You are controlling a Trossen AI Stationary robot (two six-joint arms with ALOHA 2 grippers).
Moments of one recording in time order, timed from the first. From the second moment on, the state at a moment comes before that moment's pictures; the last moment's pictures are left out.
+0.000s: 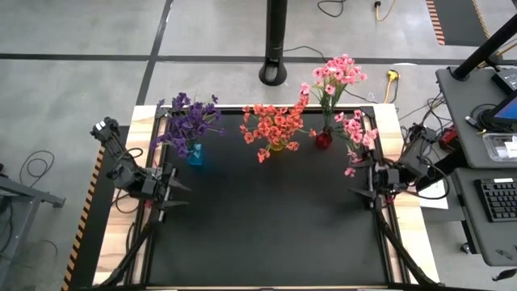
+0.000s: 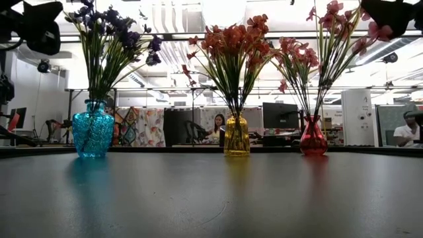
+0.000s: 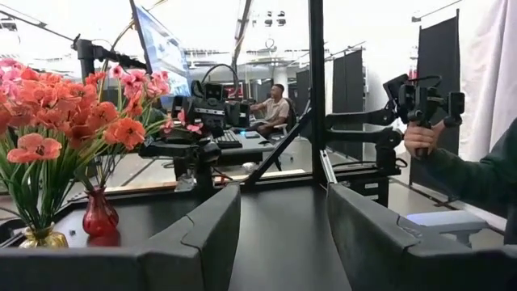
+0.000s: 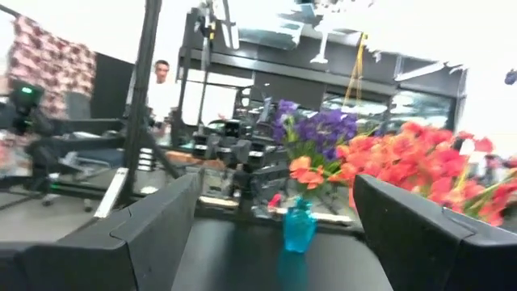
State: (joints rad) left arm -0.92 0.15 0.01 0.39 -0.74 0.18; right arm 0.85 0.00 0.05 0.37 0.79 -0.47
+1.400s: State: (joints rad) left arm -0.92 0.13 0.02 0.31 -0.75 0.08; right arm 0.85 0.05 0.01 0.35 0.97 -0.44
